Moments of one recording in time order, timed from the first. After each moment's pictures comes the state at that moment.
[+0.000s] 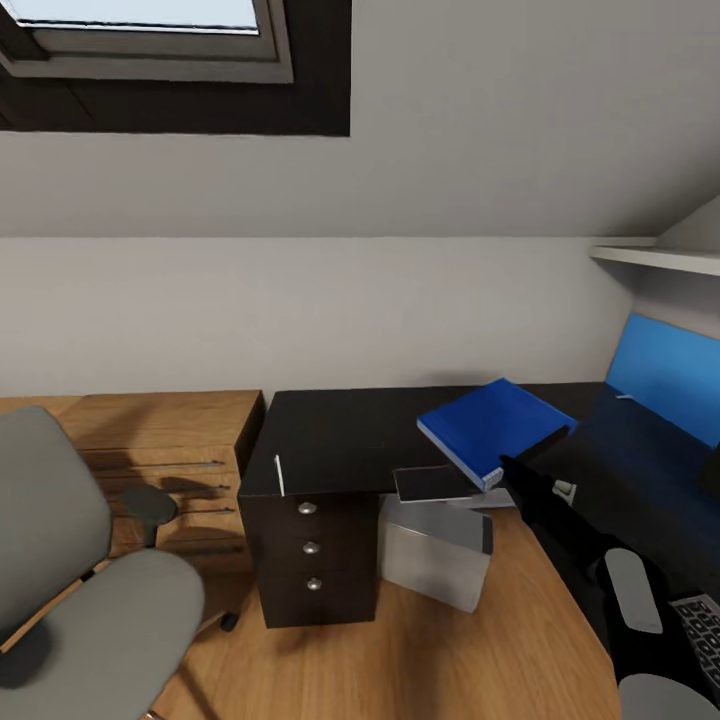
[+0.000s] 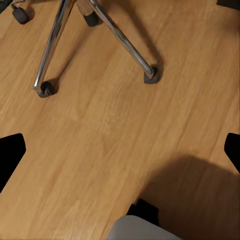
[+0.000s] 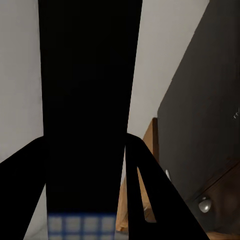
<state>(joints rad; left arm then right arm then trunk) -0.13 0.02 -0.29 -0.19 0.60 -0.40 0.34 -0.50 -0.04 -0.53 -1.08 -0.93 0.82 0.45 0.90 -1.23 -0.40</state>
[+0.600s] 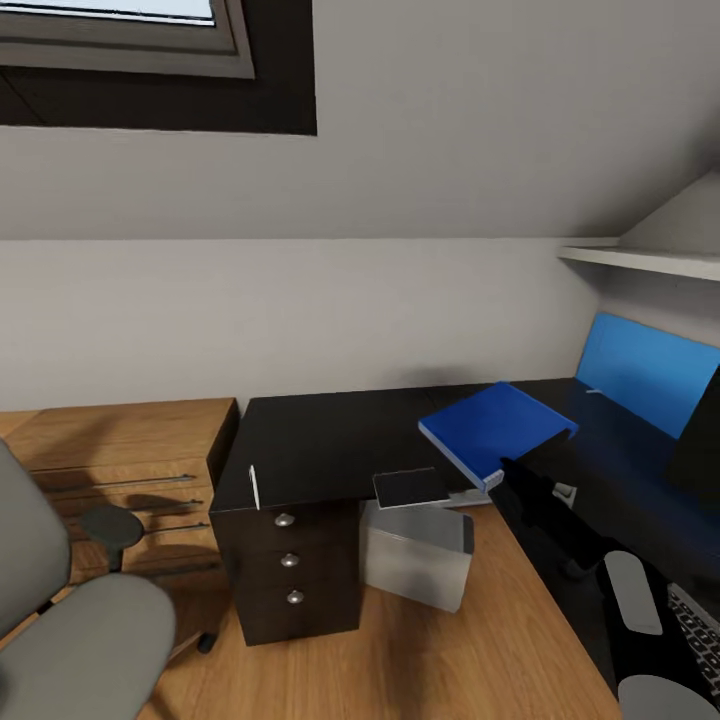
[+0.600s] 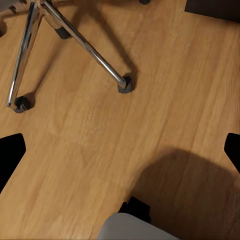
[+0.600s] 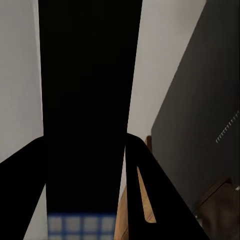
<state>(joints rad) -0.13 0.00 -0.30 -0.19 0.60 -0.40 0.33 -0.50 -0.04 -0.54 -1.07 -0.93 0.82 0.45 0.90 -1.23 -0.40</state>
